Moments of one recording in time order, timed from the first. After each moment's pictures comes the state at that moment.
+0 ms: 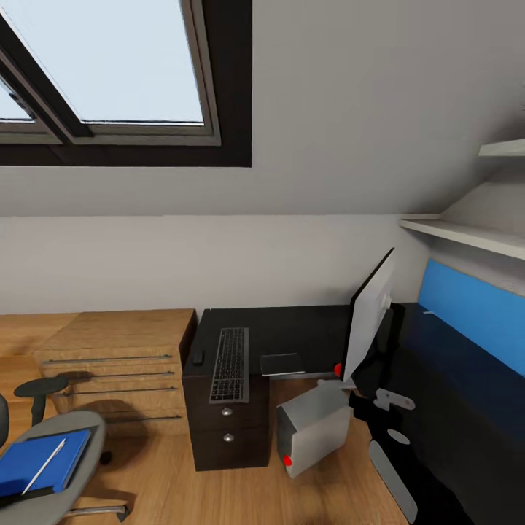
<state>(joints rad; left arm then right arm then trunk) -0.15 -0.01 -0.37 -0.28 0.53 -0.34 0.31 -0.36 -0.12 0.20 -1.01 -0.47 0.13 -0.42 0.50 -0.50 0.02</state>
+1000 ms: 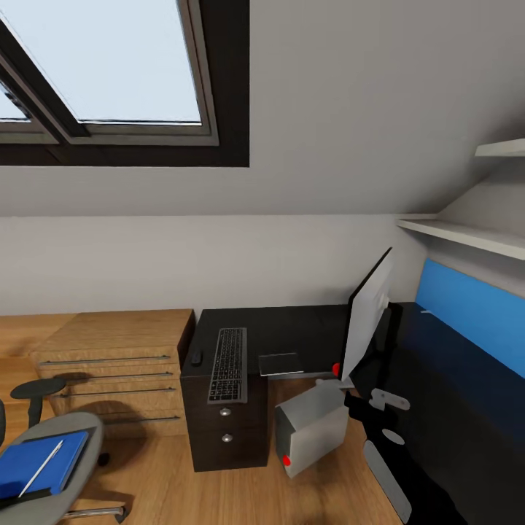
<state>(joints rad) -0.15 -0.01 -0.37 -0.28 0.53 -0.34 0.31 -0.36 -0.09 0.20 -1.01 -0.46 0.13 -0.42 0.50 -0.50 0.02</state>
